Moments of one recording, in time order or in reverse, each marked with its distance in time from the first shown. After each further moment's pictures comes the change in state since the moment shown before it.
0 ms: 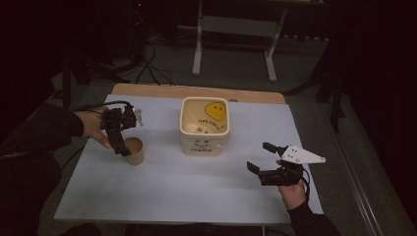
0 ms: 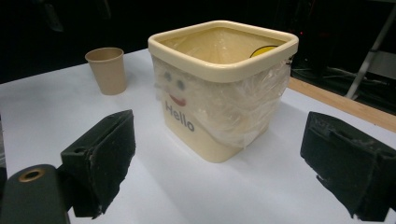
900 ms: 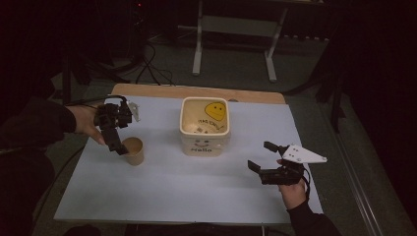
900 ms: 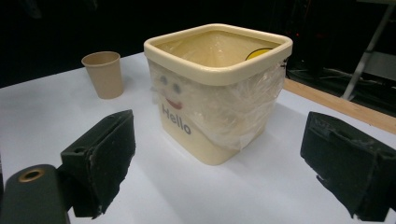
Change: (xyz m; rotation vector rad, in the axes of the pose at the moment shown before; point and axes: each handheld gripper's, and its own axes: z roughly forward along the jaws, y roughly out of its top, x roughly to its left) left arm -0.006 -0.002 -0.033 -0.032 -0.043 0.008; right arm -0.002 0.001 -0.001 -0.014 -0.010 0.009
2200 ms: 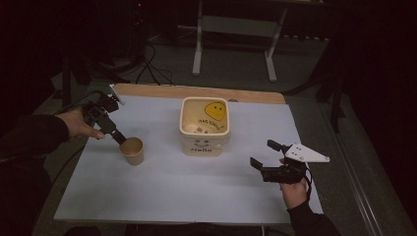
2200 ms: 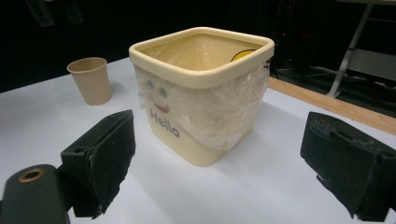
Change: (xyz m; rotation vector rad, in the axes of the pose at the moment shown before) left arm 0.036 -0.041 0.012 -0.095 -0.062 -0.503; right arm -0.003 0.002 -0.003 -0.010 -0.052 0.028
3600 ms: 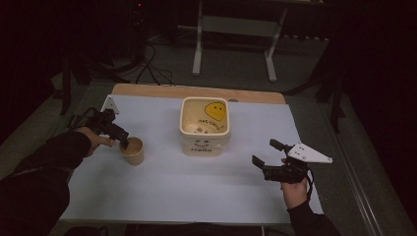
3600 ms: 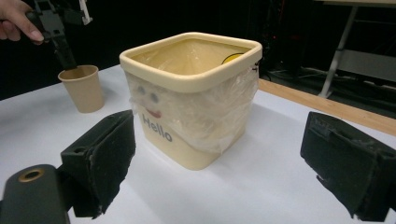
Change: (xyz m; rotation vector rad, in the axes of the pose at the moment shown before) left arm 0.032 -0.013 0.064 0.109 0.049 -0.629; right arm -0.003 -0.001 -0.003 -0.021 -0.033 0.024
